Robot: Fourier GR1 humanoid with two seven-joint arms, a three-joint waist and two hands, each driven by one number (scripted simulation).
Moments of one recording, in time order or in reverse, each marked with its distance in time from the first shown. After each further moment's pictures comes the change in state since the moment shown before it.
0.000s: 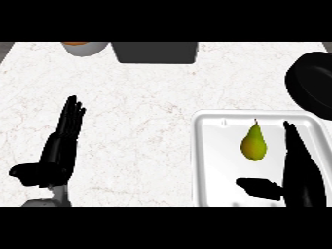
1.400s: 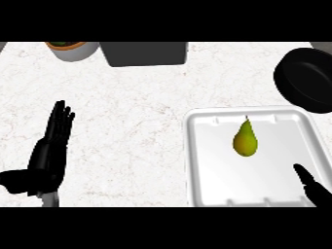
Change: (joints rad) left arm 0.053 0.028 0.009 -0.057 0.015 0.033 0.031; right arm 0.247 -0.098 -0.241 -0.079 -0.696 -0.664 -1.161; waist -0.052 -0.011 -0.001
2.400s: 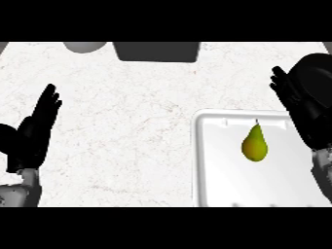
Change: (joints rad) left arm -0.146 0.148 0.052 0.061 -0.012 -0.025 0.249; right arm -0.627 -0.250 0.168 0.486 -0.463 0.731 0.456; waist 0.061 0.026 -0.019
